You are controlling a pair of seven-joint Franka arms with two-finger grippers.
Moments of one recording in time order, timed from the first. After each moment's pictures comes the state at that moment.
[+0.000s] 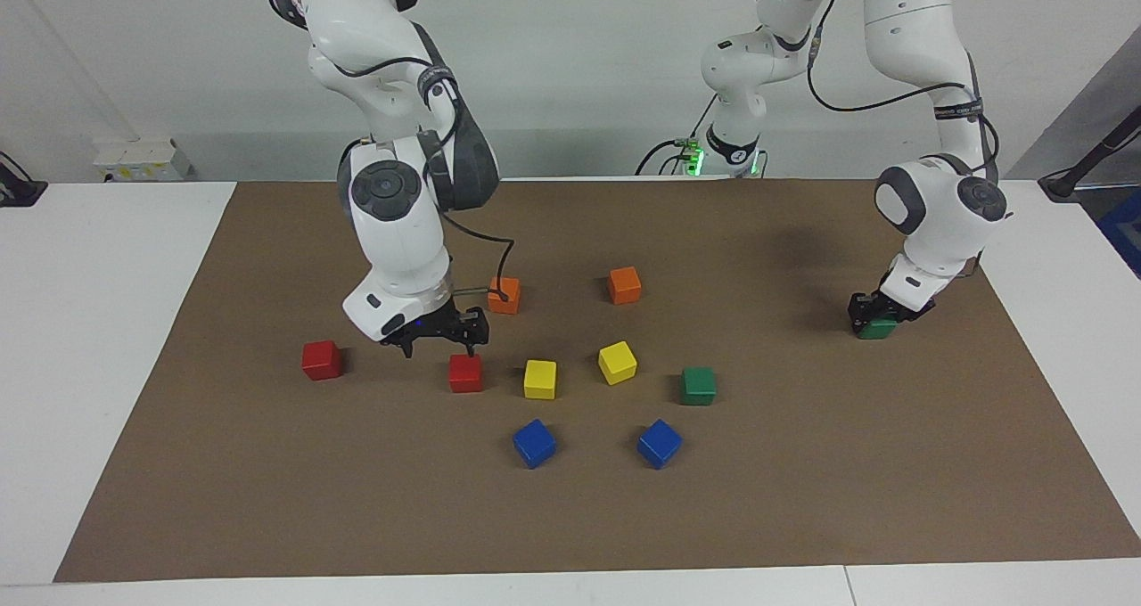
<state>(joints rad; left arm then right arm) 0.21 0.22 -0.04 -2.16 0.01 2.40 0.27 0.30 0.43 -0.01 -1.51 -0.02 1.96 0.31</state>
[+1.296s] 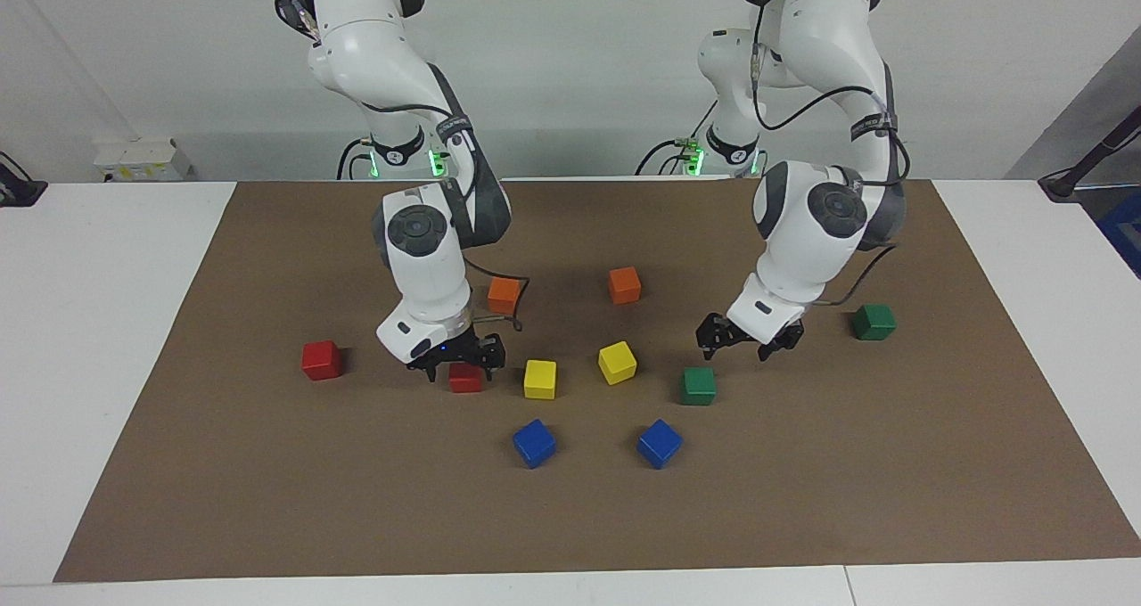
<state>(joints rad) -0.27 0.40 -0.06 -1.67 -0.08 2.13 -0.20 0.31 0.45 -0.01 -1.72 -0.02 2.26 0.34</state>
